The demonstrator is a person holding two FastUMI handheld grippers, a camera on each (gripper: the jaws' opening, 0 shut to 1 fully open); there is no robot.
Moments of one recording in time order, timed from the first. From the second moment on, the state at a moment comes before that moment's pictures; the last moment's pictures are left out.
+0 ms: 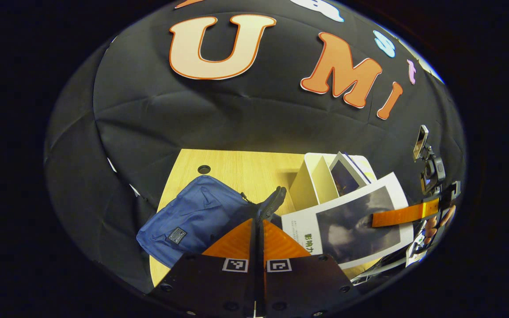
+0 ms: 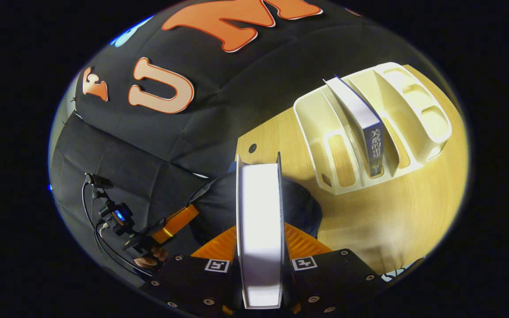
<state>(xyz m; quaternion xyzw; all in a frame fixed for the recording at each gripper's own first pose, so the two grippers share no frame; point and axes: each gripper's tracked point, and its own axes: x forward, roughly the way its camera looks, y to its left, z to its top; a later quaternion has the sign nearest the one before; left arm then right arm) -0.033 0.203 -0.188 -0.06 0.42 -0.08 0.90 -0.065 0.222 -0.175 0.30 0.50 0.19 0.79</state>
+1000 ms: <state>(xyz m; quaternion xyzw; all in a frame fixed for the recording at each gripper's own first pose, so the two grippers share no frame) -0.035 0.175 -0.195 -0.04 0.45 -0.12 0.89 -0.061 0.312 -0.301 0.48 0.48 0.11 0.73</state>
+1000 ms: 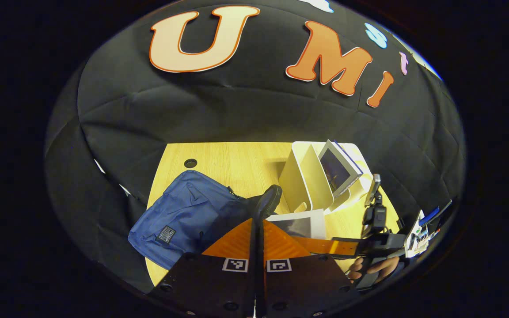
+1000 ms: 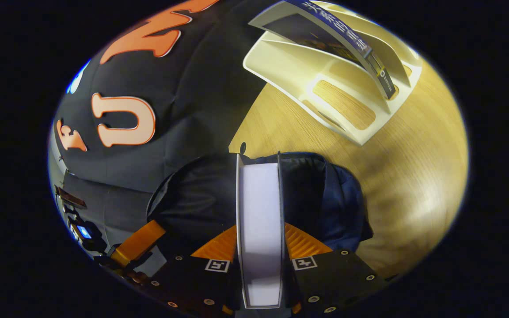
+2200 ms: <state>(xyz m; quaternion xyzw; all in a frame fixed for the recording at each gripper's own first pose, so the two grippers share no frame) -0.061 0.130 -0.211 -0.04 0.48 -0.17 0.86 -0.031 0.394 -0.352 0.50 0.47 0.11 0.72</state>
